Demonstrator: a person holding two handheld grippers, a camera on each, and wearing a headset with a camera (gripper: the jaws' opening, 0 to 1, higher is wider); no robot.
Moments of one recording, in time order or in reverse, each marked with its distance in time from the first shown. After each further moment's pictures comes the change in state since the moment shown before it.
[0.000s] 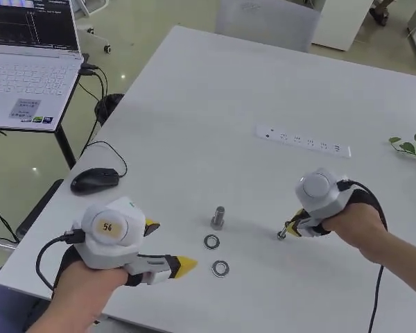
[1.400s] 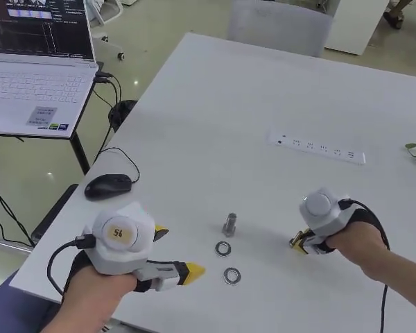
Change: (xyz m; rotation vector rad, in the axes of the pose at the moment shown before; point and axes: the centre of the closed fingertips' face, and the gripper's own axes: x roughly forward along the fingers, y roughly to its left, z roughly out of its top) left arm -0.004 0.003 0.001 0.010 0.010 0.009; right arm 0.032 0.004 -0.023 0.030 0.046 0.016
